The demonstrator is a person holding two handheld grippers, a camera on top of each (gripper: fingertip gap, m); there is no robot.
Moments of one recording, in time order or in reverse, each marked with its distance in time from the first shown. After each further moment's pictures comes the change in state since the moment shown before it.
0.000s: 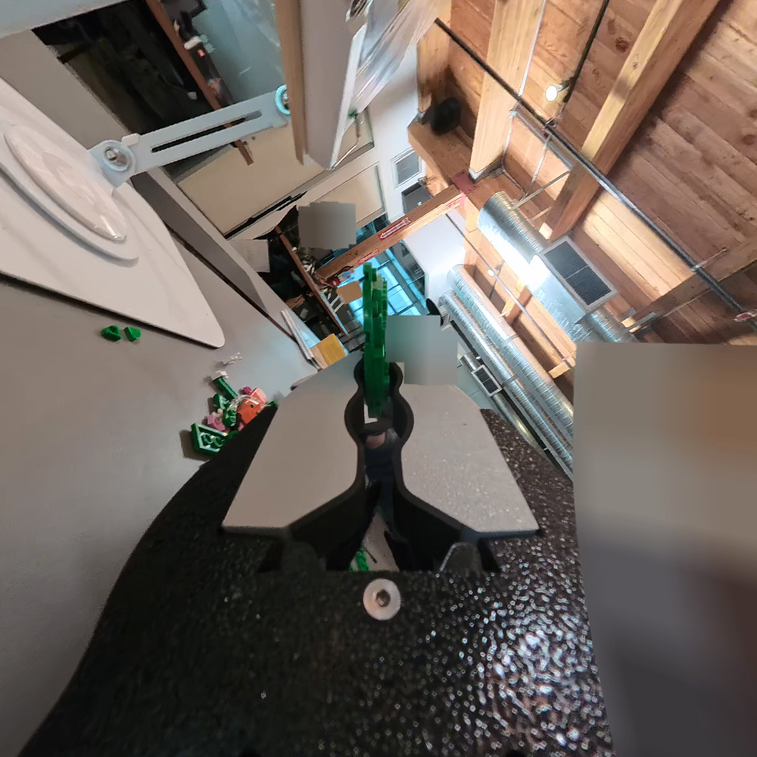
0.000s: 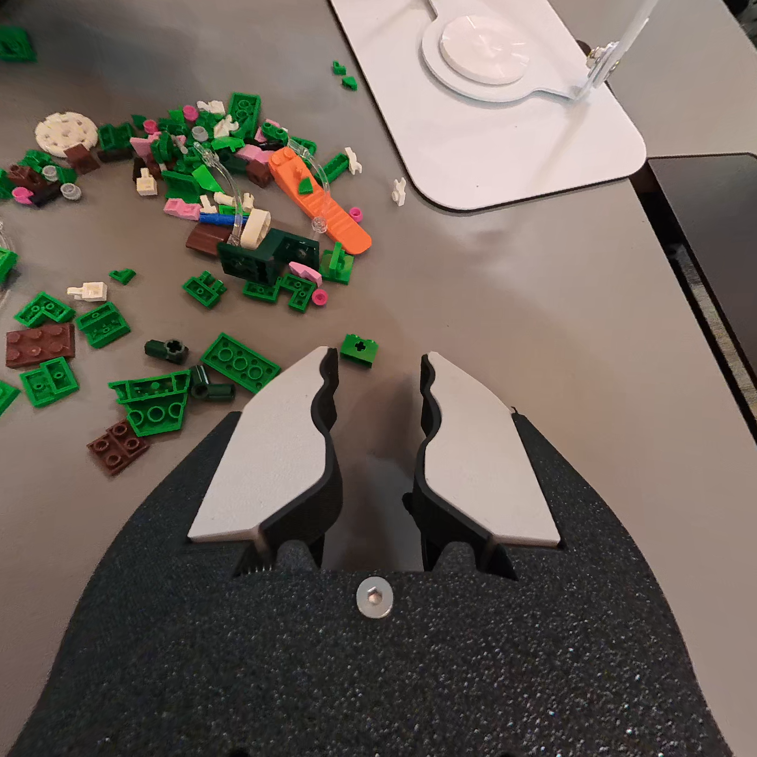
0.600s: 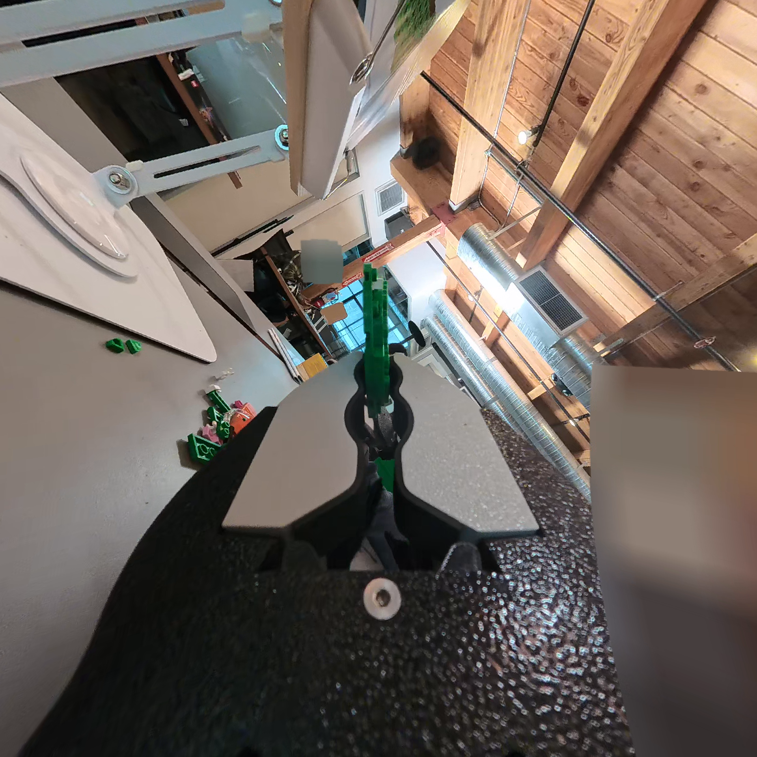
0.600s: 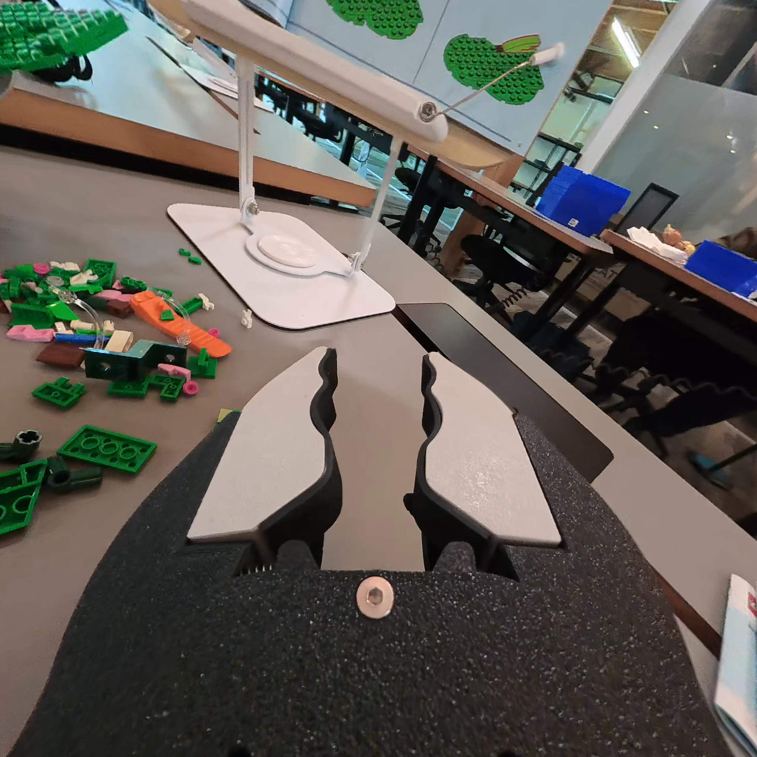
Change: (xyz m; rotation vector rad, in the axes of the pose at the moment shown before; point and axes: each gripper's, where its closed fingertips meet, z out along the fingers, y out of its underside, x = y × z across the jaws) left arm 0.002 -0.012 -0.008 0.064 0.038 -0.038; right arm 0.052 -0.034 -0.059 0.452 0.498 -0.057
